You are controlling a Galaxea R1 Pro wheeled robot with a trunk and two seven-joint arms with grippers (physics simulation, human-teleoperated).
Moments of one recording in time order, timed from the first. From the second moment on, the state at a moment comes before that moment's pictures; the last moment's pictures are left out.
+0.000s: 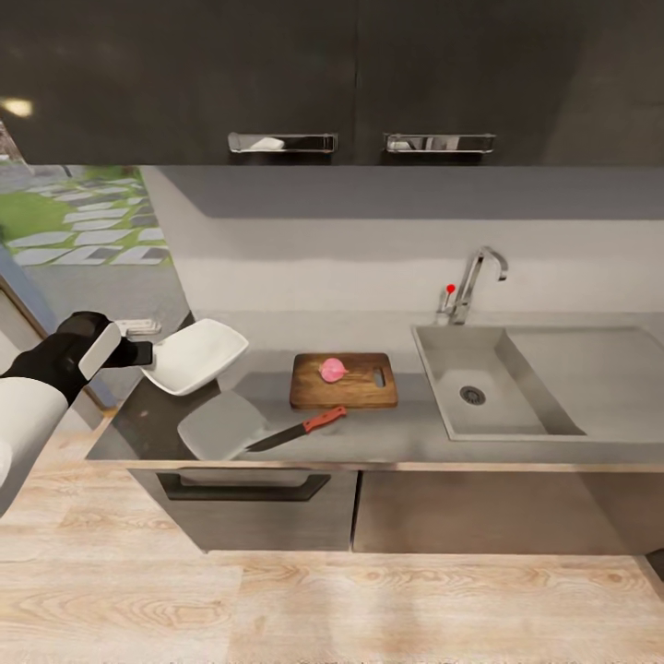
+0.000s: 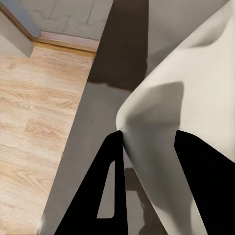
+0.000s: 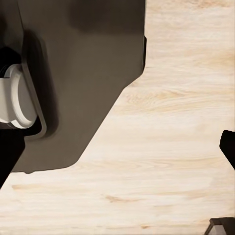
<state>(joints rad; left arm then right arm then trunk) -1.34 0.39 -0.36 -0.51 0.49 0.86 0.16 -0.05 0.00 0.08 -0.04 -0.11 -0.02 -0.03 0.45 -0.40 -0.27</state>
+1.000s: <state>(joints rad) -1.34 0.39 -0.36 -0.51 0.49 0.86 0.17 -0.05 0.00 0.08 -0.05 -0.11 -0.02 -0.03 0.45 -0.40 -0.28</state>
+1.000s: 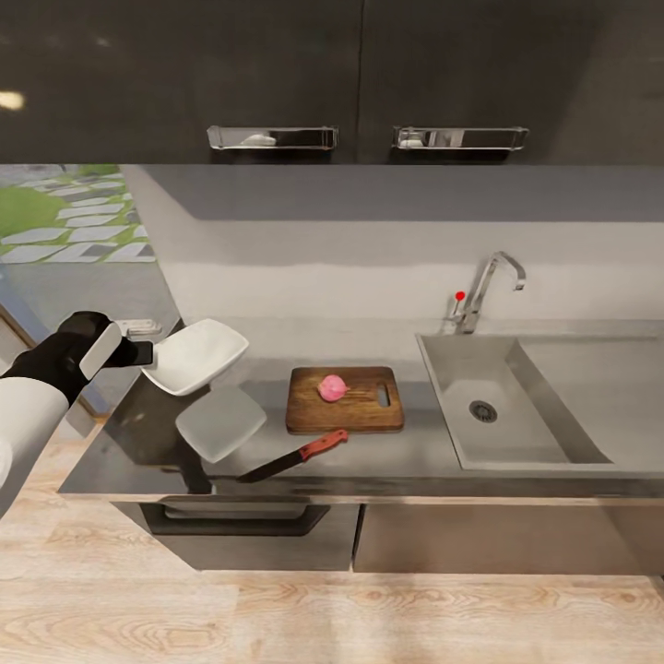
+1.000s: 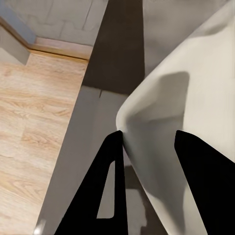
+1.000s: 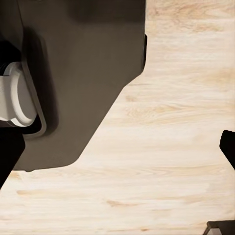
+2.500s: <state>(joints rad) -1.34 0.40 -0.36 -0.50 0.49 0.86 0.21 -0.05 0.00 0.08 -0.06 -0.11 -0.02 -0.03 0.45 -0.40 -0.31</state>
